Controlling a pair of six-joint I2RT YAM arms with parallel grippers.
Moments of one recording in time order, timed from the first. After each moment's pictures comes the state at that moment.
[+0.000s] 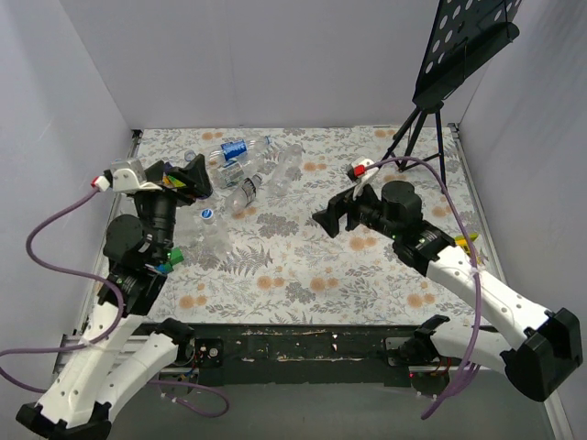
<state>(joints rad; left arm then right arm) -0.46 0.68 0.83 0.18 -0.42 -0.21 0.66 1.02 0.83 0.00 -0.24 0.07</state>
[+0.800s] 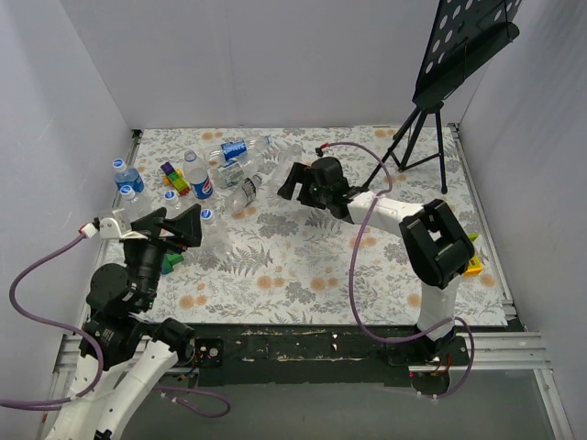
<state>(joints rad) -0.46 0.30 0.77 -0.25 -0.33 -0.40 0.65 1.86 1.21 0.10 -0.04 0.75</state>
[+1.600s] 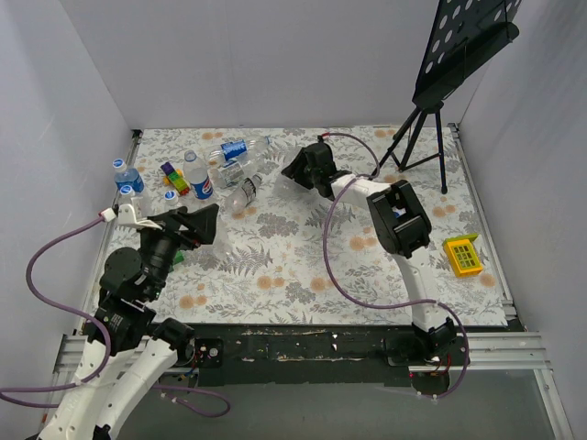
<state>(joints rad) -0.46 0.38 0.76 -0.26 -0.21 -0.51 0.57 2.36 1.74 0.08 0.04 0.89</state>
